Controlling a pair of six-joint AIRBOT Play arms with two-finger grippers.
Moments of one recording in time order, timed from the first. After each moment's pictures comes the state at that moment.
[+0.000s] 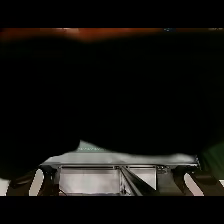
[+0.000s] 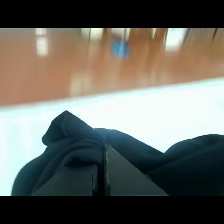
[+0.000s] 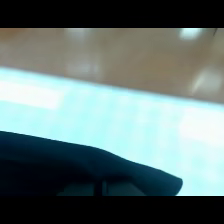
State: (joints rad) left arm 0.30 -0.51 1.50 0.90 -1.44 -1.39; right arm -0.01 -0.66 1.78 -1.29 1.60 1.54
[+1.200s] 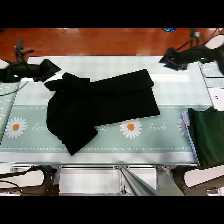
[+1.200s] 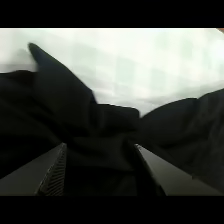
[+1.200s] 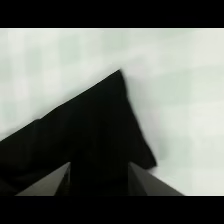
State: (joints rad) left arm 0.25 -1.48 1.29 0.79 -0.98 -1.32; right arm -0.17 -1.71 1.69 -0.96 1.15 1.55
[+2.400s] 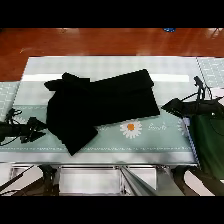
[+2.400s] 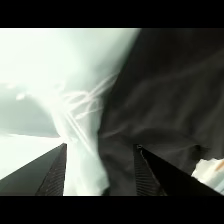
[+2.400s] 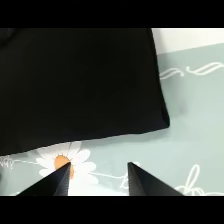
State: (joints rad) left arm 0.72 -1.17 0.53 0.95 -1.21 -1.27; right arm -0.24 -1.02 0.69 -0.85 1.09 1.30
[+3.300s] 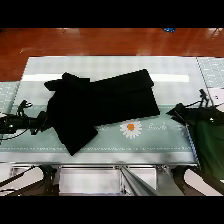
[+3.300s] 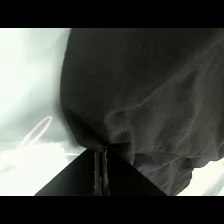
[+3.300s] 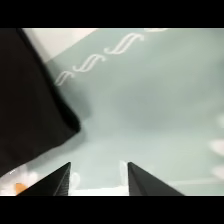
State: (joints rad) left arm 0.56 -1.26 0.56 0.87 -1.10 -1.17; right arm -0.35 -1.14 0.61 -0.89 1.00 1.39
